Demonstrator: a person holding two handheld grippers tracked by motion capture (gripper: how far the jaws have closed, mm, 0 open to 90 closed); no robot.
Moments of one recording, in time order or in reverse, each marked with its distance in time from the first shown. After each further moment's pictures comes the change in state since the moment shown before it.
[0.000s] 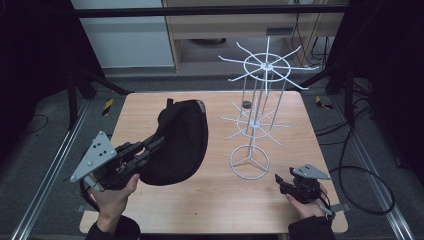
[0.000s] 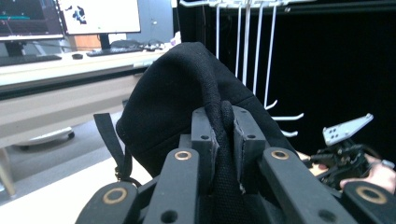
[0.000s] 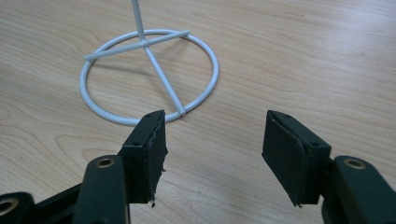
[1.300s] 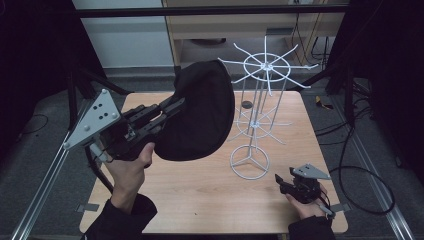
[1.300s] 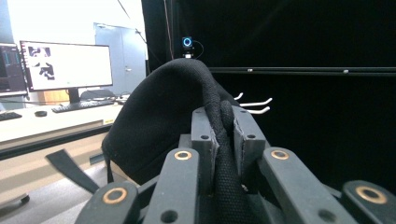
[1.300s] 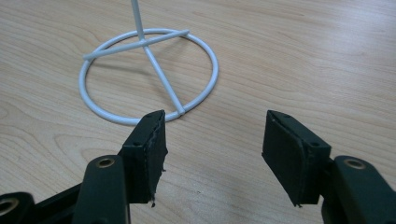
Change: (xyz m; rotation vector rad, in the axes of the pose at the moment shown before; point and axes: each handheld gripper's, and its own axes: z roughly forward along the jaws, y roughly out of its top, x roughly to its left) left arm -0.022 0.085 0.037 -0.190 -0.111 0.012; right arm 0.000 0.000 0.001 0.002 0.000 0.000
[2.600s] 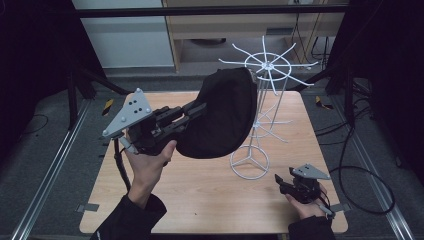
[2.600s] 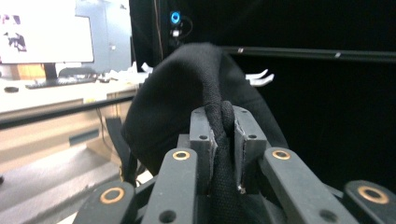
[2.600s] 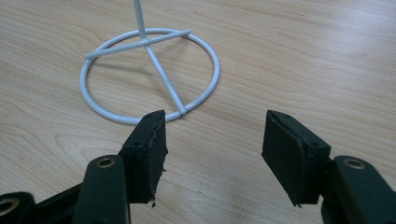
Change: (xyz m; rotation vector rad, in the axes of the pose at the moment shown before) left arm 0.005 -0.032 0.033 0.107 -0.049 -0.058; right arm 0.000 0.000 0.000 -0.001 0.005 -0.005
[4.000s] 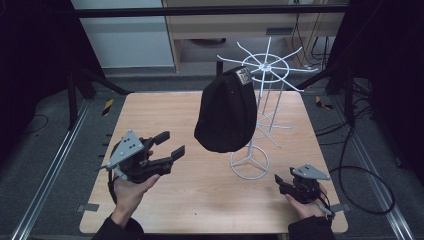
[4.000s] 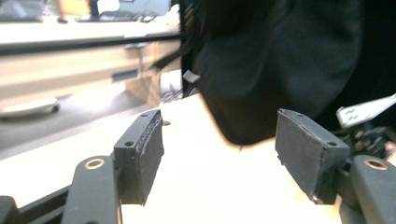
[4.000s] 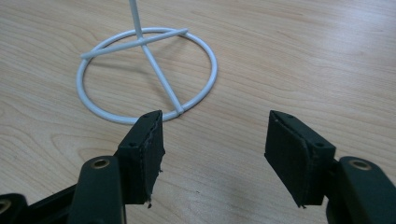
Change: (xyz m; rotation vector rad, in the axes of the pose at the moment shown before) left arm 0.036 -0.114 -0.055 0.183 0.190 -0.061; right arm 0.000 -0.001 0.001 -0.002 -0.010 0.000
